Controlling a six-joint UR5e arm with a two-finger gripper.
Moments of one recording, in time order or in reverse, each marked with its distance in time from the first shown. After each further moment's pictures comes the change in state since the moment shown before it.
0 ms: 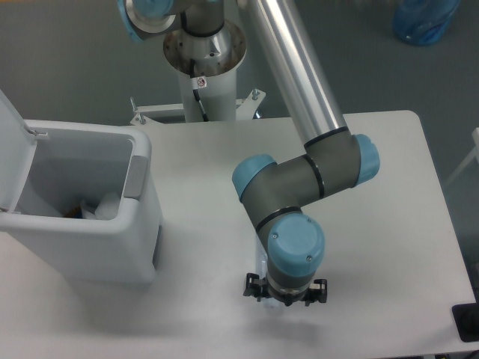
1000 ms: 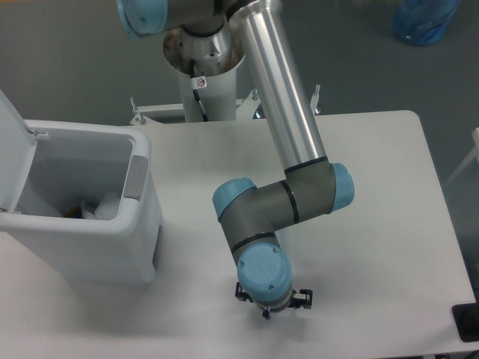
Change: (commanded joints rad) arm -0.040 -0.055 0.008 0.015 0.141 -0.043
